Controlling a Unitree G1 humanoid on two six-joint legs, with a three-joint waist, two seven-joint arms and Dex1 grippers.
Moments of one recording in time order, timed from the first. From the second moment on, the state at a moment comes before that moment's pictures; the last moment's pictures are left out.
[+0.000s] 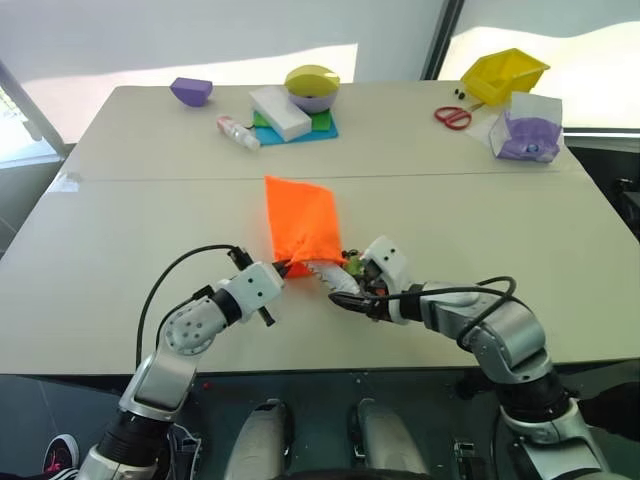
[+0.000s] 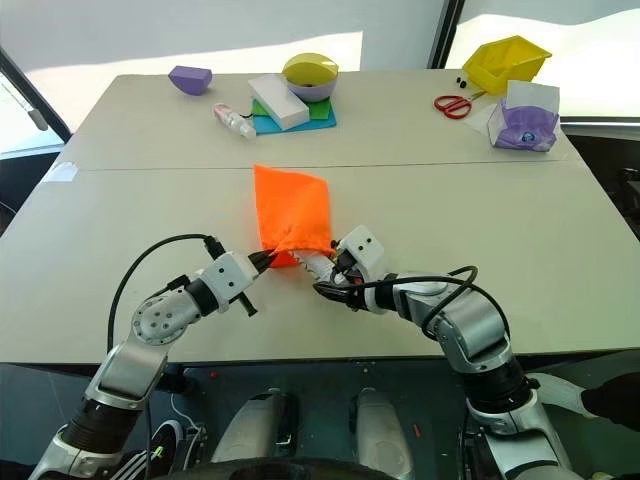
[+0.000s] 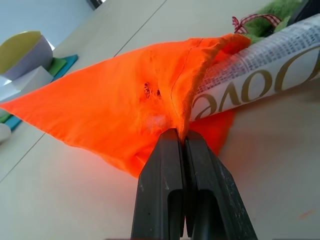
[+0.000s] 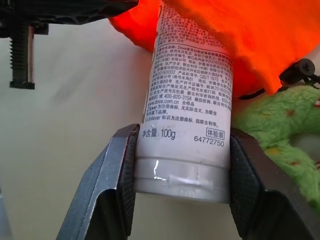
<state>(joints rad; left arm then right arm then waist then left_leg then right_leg) -0.09 0.45 -0.18 -0.26 0.14 0.05 -0.53 -0.35 -0.40 0.20 -0.41 0.44 1.10 0.51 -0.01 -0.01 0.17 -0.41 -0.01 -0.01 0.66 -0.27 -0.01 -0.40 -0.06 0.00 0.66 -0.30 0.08</state>
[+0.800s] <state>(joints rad) -0.08 0.43 -0.19 -0.26 0.14 0.05 -0.54 -0.46 -0.10 0.20 -0.23 0.34 1.10 0.27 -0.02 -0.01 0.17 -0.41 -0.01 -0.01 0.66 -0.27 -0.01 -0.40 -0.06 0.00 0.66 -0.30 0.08</state>
